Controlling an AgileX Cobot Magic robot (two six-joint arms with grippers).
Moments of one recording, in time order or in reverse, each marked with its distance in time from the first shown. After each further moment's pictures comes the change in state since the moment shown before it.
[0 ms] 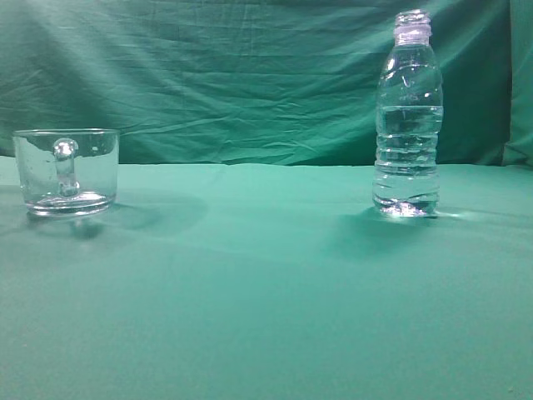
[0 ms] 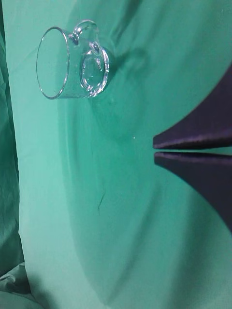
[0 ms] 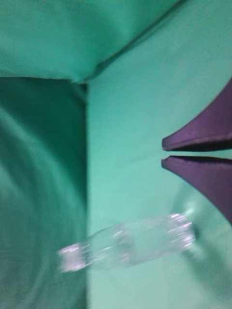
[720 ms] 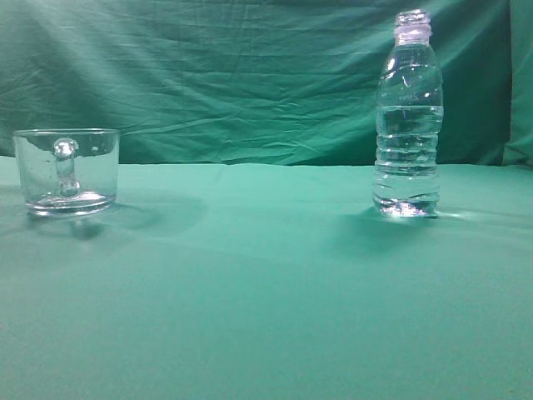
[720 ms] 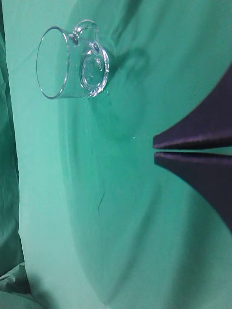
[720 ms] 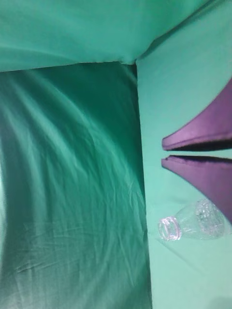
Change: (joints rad) left arm 0.000 0.000 0.000 0.000 0.000 0.000; right arm 0.000 0.352 -0.276 -0.059 -0.161 0.149
